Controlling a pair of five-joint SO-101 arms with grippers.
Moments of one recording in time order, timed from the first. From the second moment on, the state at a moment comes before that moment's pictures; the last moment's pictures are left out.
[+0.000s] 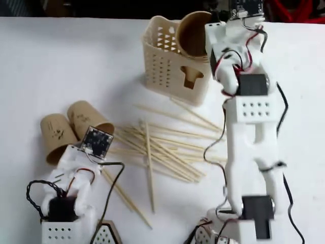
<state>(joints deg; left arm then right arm) -5.9 -104.0 92.0 63.3 -26.4 -5.7 -10.6 -2.8 37.0 9.6</state>
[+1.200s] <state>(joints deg) -5.9 -104.0 92.0 63.3 -26.4 -7.2 -19.2 6.0 42.5 9.6</state>
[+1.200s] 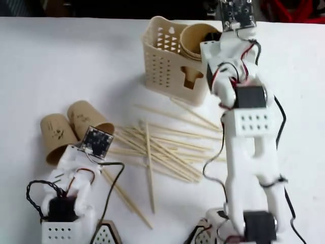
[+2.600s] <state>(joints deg) -16.3 -79.5 66.1 65.8 -43.3 -7.1 -76.1 75.3 40.3 9.6</state>
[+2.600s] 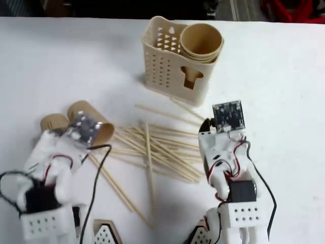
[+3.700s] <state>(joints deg) -5.4 -54.9 60.3 44.6 -35.6 -6.5 -86.3 79.6 39.9 9.6</state>
